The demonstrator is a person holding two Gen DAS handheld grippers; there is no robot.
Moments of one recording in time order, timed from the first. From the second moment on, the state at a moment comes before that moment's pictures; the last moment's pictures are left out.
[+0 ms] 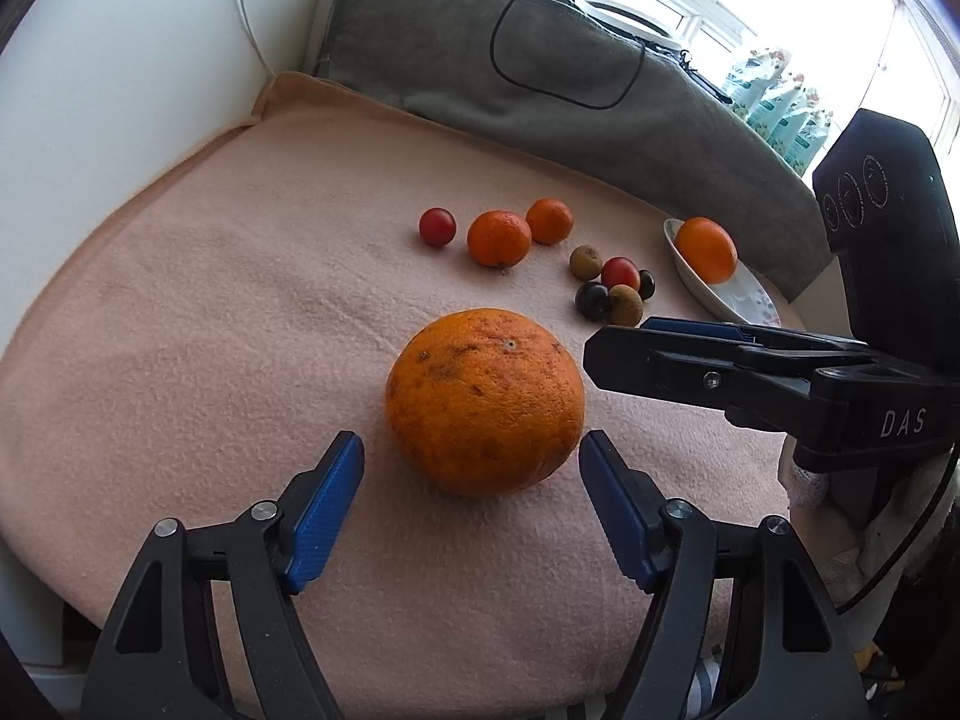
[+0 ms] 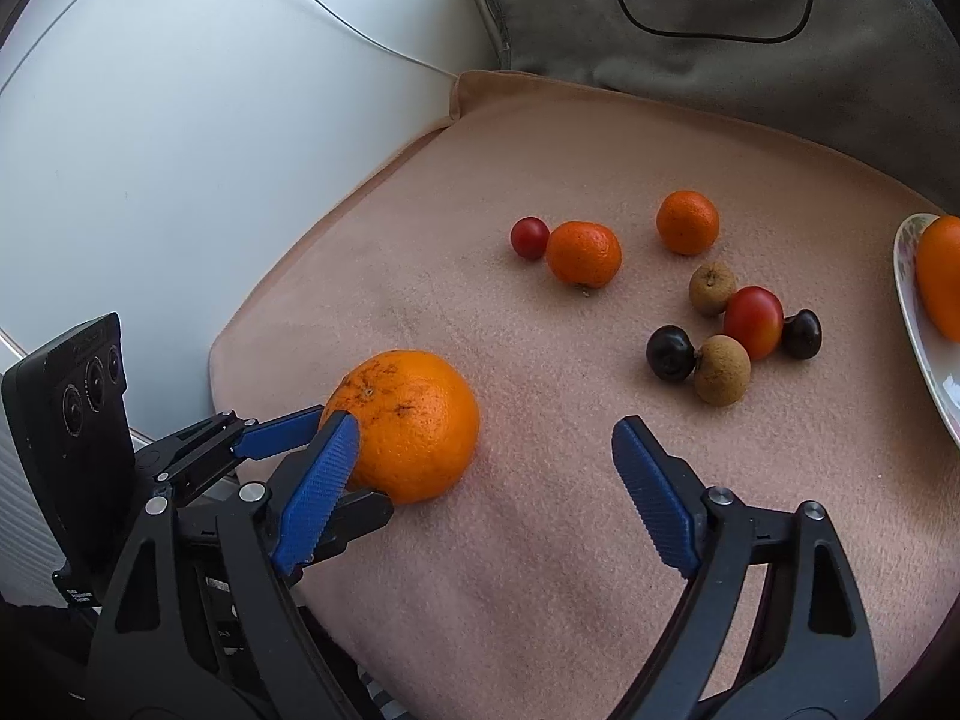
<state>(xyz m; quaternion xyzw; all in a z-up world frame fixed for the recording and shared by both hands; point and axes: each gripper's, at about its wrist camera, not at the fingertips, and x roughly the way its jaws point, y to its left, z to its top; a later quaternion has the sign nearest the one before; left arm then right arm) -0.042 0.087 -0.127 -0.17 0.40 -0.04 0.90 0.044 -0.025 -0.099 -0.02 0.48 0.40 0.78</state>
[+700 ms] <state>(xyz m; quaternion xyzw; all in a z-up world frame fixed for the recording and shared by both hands) -0.037 0.087 -0.132 -0.18 0.40 -0.06 0.90 0.060 0.006 -0.120 0.00 0.52 0.43 0.74</state>
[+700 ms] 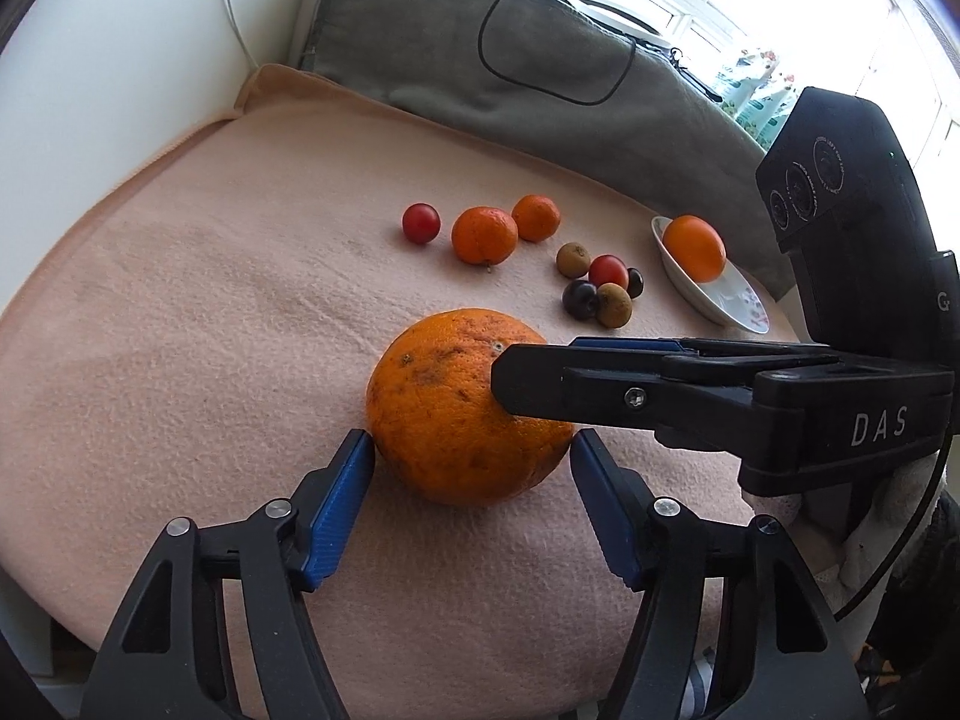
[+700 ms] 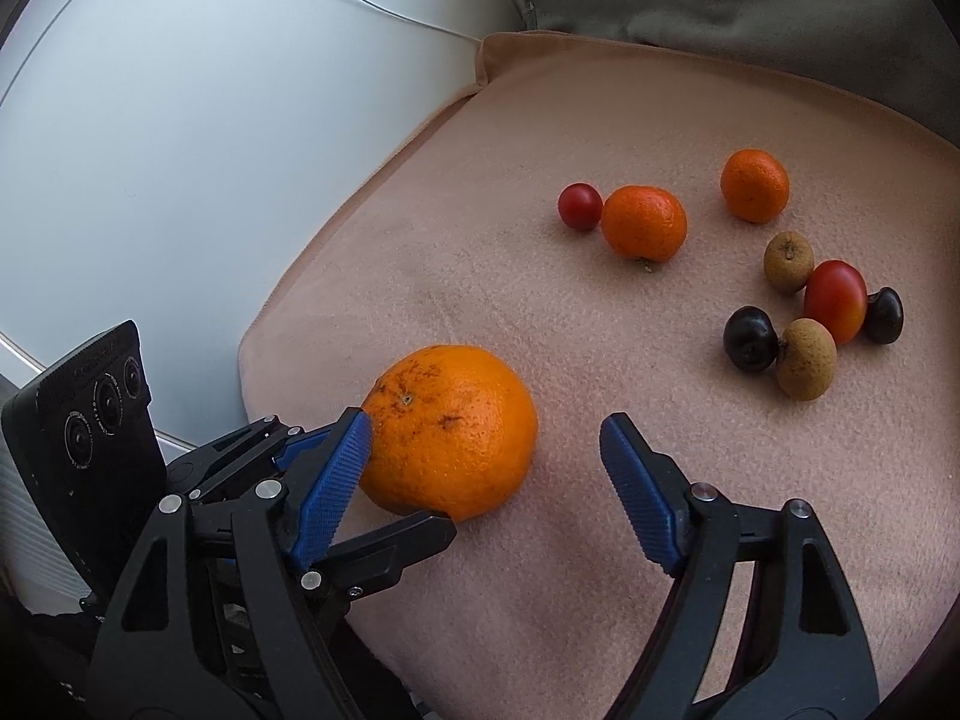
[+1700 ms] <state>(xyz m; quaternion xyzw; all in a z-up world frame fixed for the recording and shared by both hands) -0.033 0.078 -0.127 -0.17 0.40 -0.06 0.90 0.057 0.003 -0.120 0.03 0.52 0.46 0.72</state>
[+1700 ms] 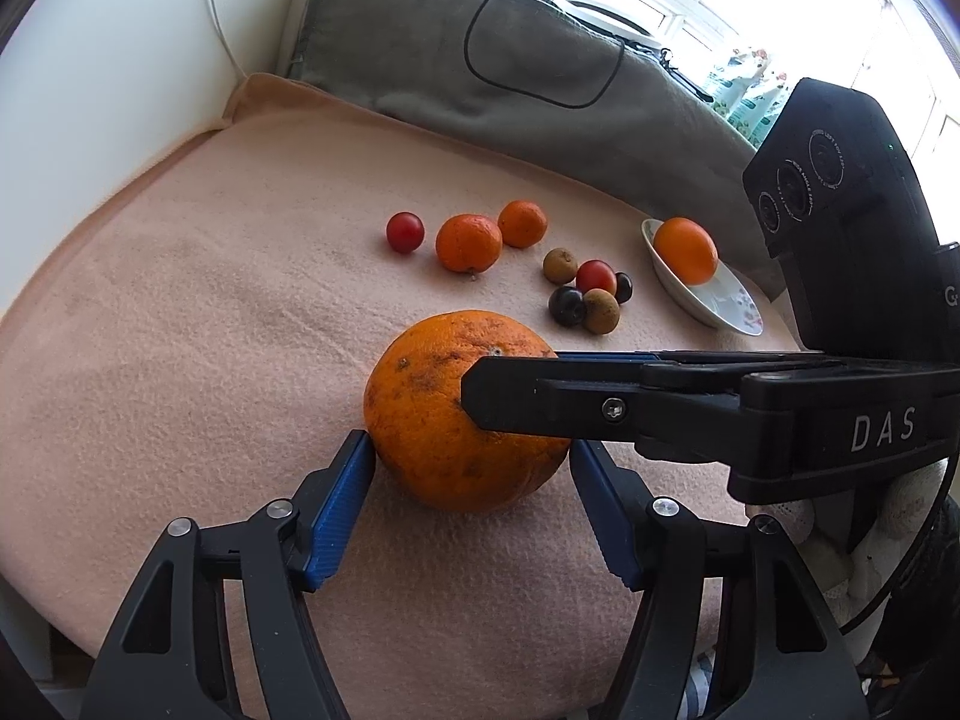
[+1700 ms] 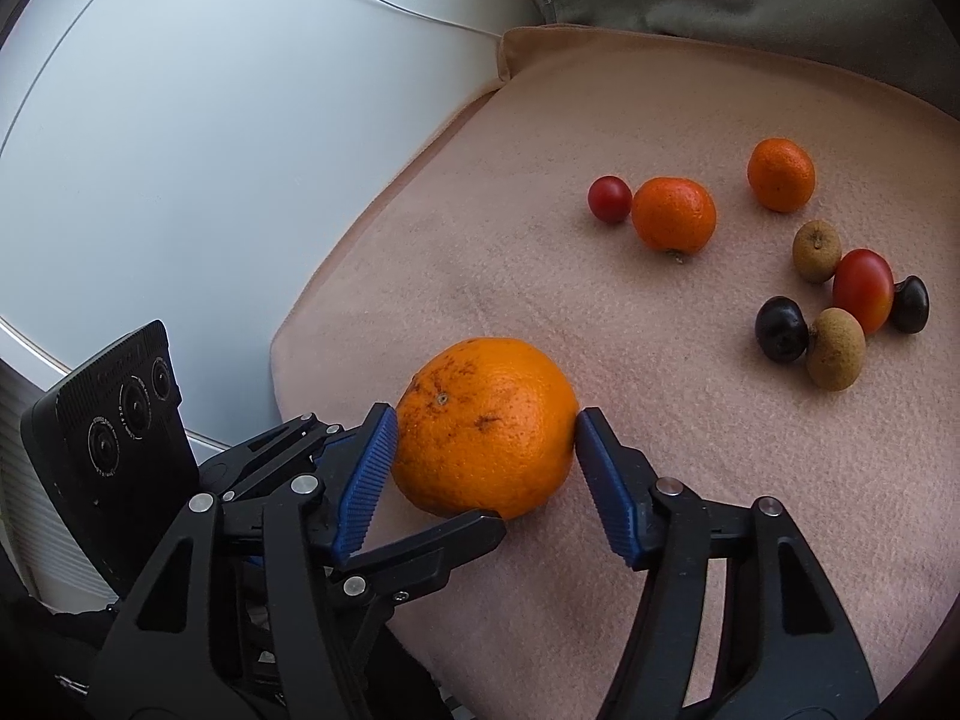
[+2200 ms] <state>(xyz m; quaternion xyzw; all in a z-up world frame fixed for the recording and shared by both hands) -0.005 0.031 -0.106 -0.14 0.38 -0.11 0.91 0.066 -0.060 -0.094 0.06 0.49 0.42 0.76</state>
